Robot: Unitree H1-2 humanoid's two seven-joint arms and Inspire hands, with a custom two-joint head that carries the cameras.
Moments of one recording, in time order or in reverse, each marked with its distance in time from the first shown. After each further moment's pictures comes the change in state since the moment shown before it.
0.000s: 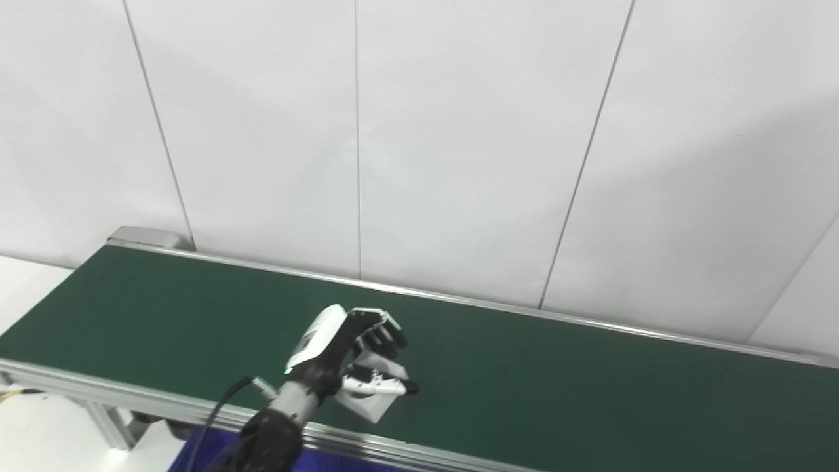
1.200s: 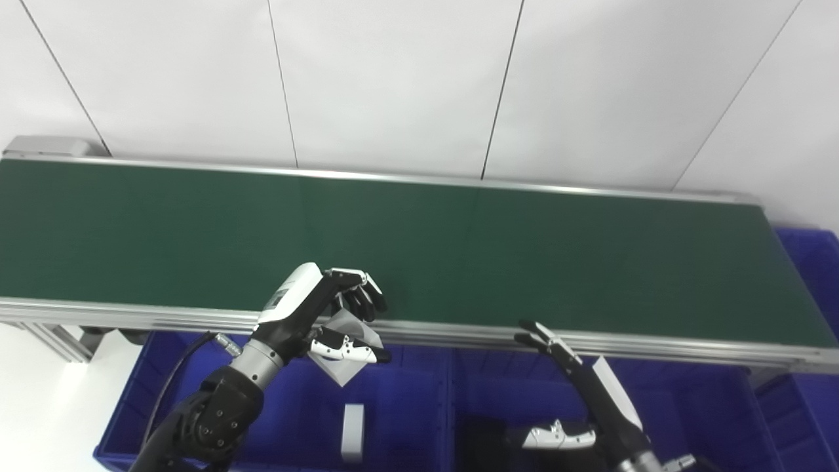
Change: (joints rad) left arm 0.141 0.007 -0.088 -0.041 0.016 -0.157 -0.121; right arm -0.035 0.001 -0.003 0.025 0.017 0.051 0.002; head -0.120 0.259
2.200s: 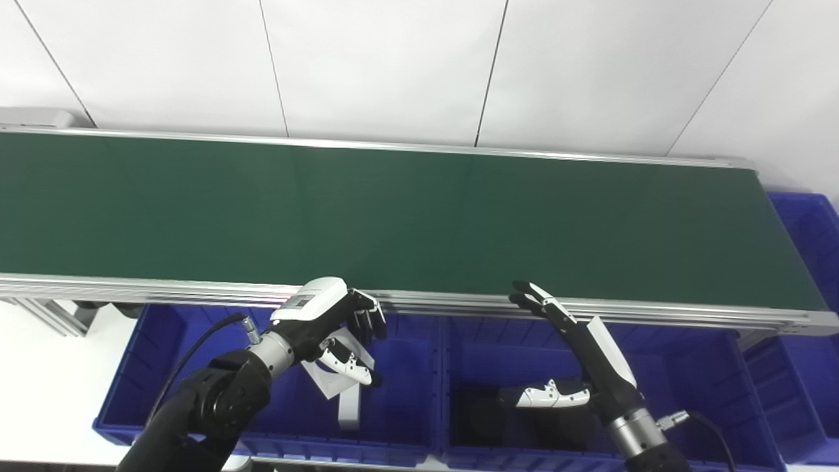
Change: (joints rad) left arm -0.031 0.032 -0.141 -0.031 0.261 0.234 -0.252; right arm 0.001 -0.001 -0.003 -0.065 0.000 0.055 0.016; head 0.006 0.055
